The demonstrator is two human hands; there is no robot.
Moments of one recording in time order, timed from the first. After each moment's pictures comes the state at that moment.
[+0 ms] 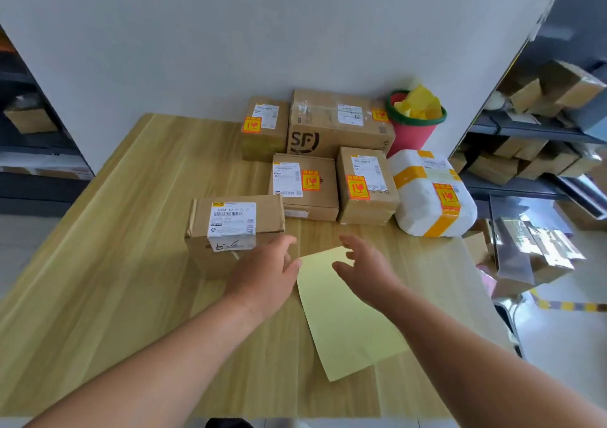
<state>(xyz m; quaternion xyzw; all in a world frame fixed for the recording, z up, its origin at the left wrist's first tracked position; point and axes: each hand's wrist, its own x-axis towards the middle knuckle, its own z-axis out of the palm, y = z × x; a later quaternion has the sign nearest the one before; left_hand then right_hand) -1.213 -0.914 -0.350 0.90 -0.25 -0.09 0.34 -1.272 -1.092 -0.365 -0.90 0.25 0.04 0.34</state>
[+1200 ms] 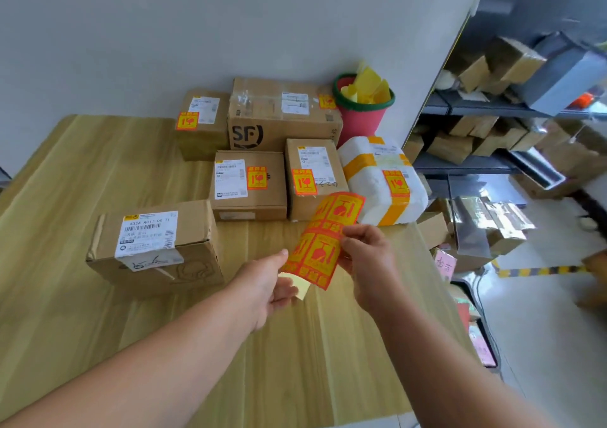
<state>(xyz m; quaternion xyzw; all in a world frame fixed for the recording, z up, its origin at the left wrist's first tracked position) -1.229 -1.023 -0.366 0.64 0.18 -0.45 0.59 -1.296 -1.158 -0.352 -0.55 0.40 -0.20 0.71</state>
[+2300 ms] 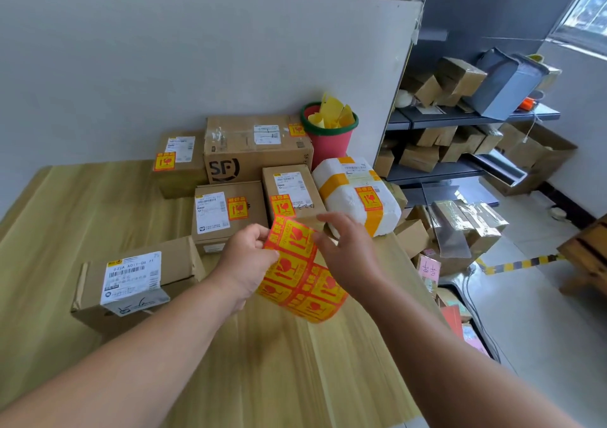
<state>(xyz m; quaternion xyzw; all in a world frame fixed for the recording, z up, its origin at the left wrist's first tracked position) -1.206 -1.033 -0.307 0.75 -0.14 -0.29 0.57 -1.294 -1.170 -0.309 -0.86 0.31 -0.17 0.36</state>
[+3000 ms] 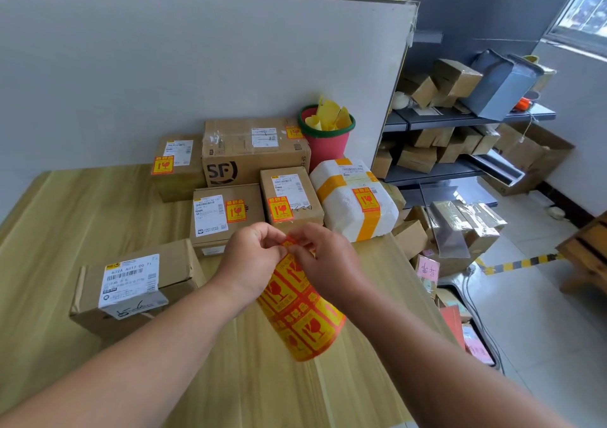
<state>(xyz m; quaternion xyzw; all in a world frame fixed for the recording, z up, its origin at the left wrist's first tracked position) -1.214 -1.038 -0.300 0.78 -0.19 -0.22 0.56 -1.296 -1.147 -0.301 -0.91 0.19 -0.16 0.34</state>
